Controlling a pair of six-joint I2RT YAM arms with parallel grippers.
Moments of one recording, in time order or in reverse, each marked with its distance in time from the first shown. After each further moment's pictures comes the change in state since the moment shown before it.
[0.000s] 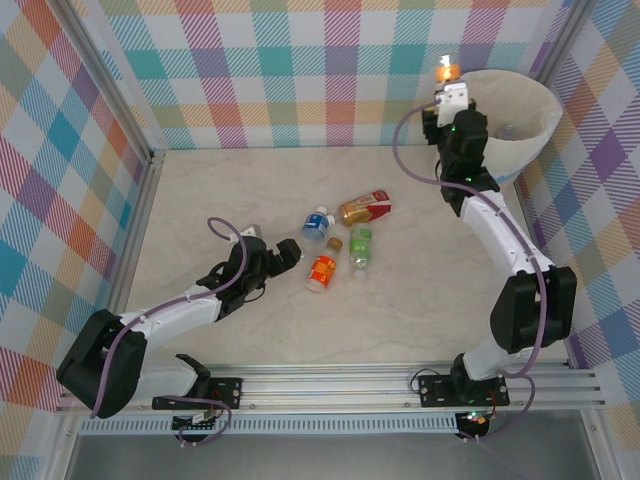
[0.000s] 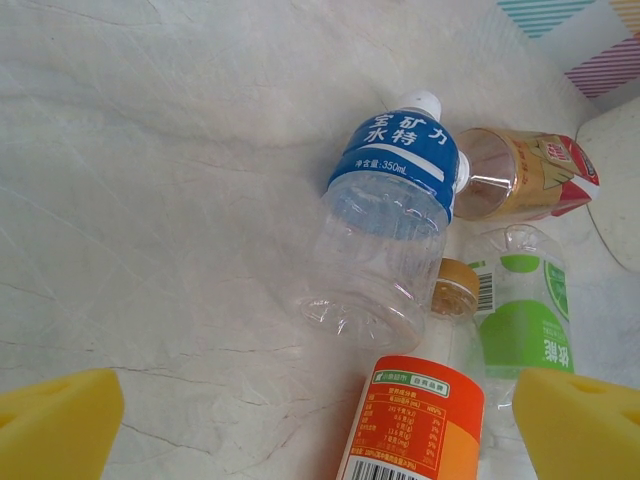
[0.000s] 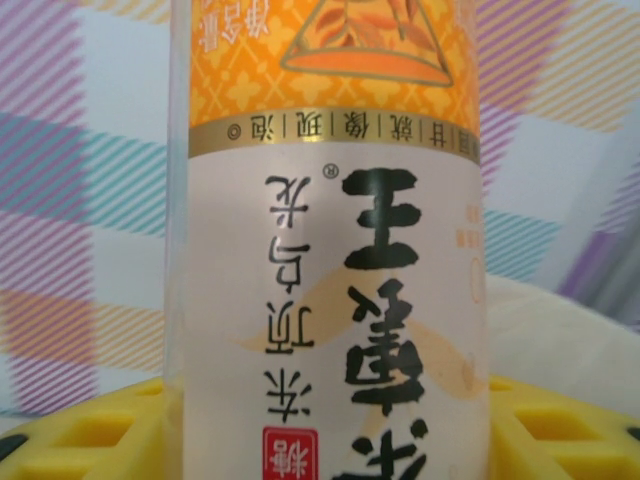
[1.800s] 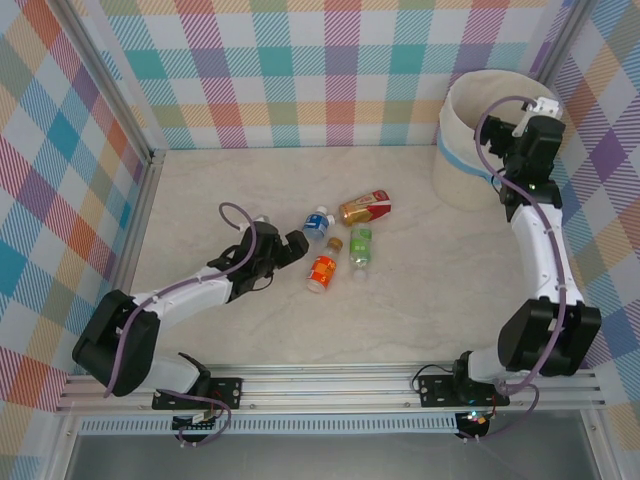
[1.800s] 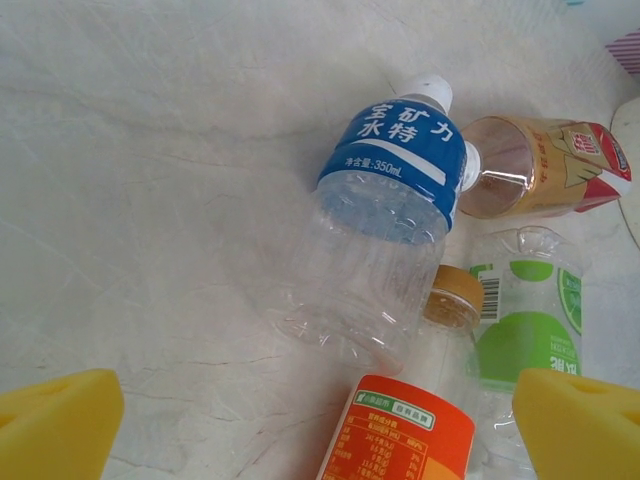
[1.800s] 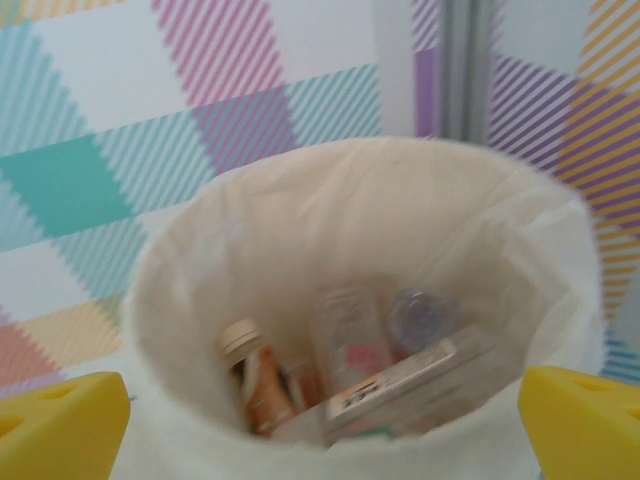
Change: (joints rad) left arm -0.016 0.137 0.176 -0.140 0.023 -0.018; right arm -0.306 -0.179 -0.069 -0.306 -0.247 0.414
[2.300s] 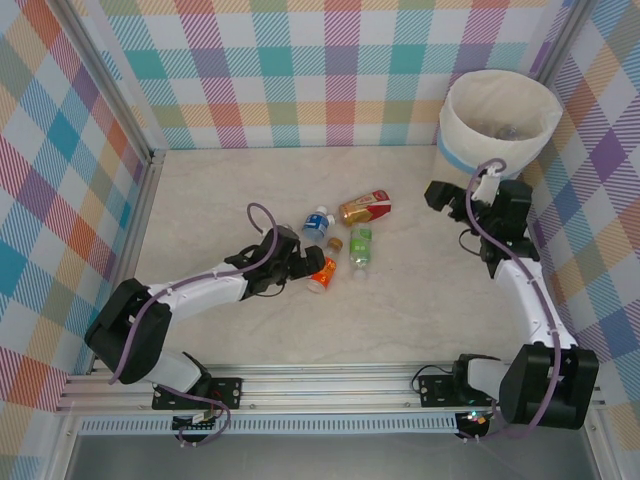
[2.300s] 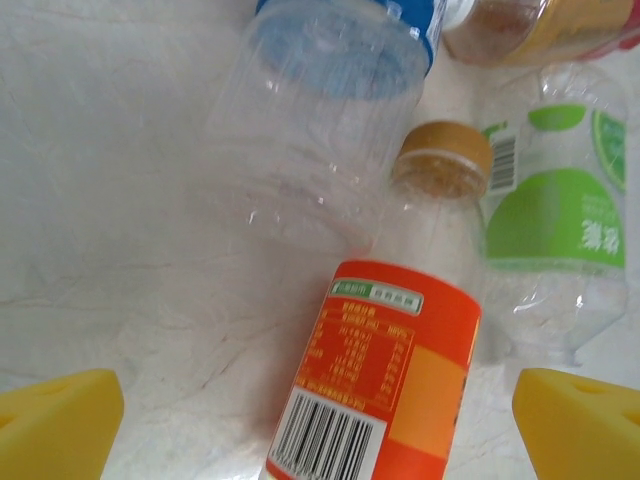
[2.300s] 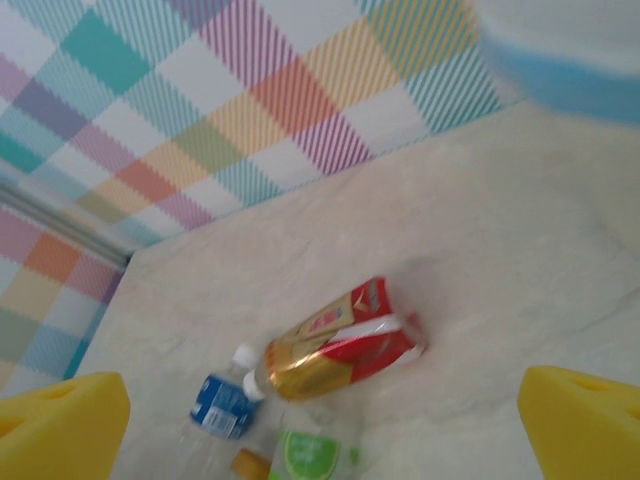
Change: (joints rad) left arm -0.109 0.074 0.076 -0.145 0.045 0.071; right arm 0.076 -0.258 -0.512 0.073 -0.548 0.280
